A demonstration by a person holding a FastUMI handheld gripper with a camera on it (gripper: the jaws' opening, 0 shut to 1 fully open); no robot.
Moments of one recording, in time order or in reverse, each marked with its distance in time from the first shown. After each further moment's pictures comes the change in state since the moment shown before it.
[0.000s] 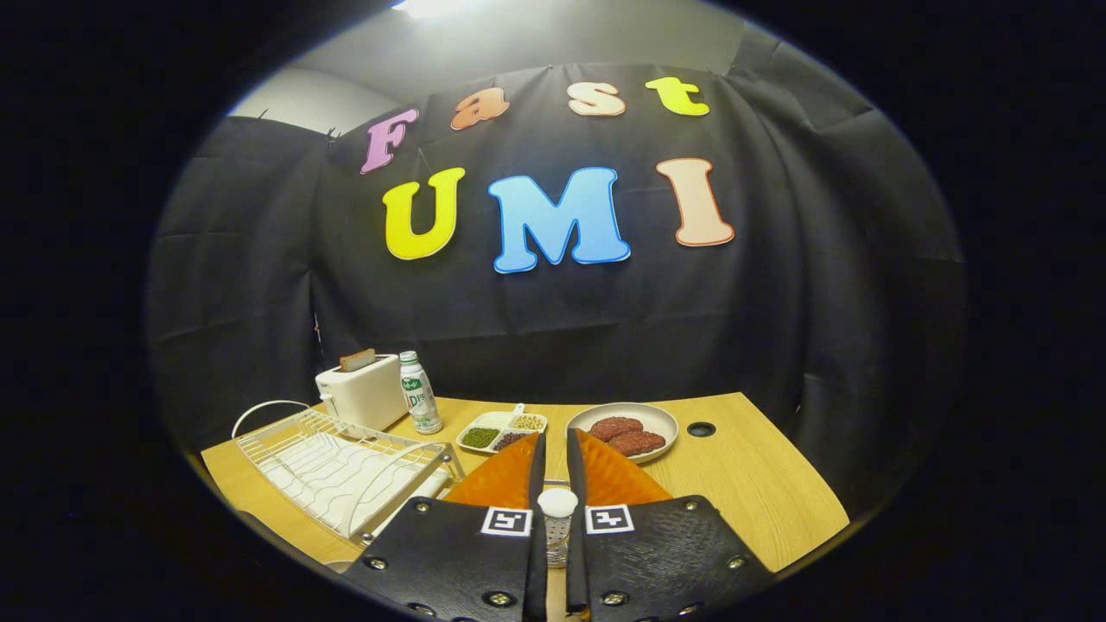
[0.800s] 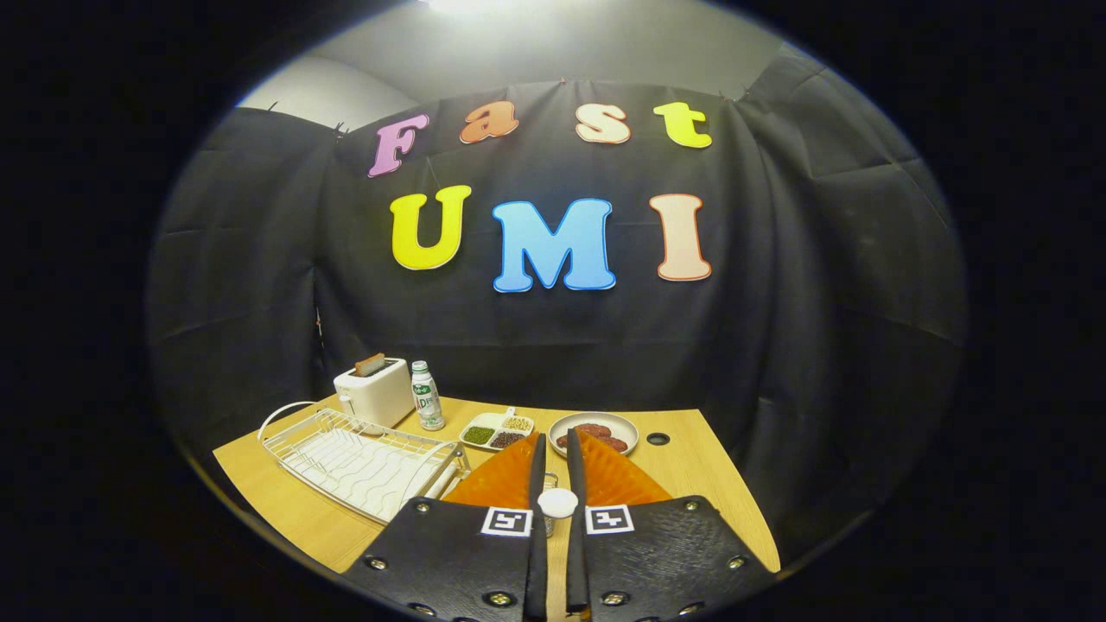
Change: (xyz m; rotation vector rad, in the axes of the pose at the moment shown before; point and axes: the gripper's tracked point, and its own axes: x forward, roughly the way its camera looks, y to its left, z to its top) arm -0.104 0.004 0.064 -0.063 0.040 -0.067
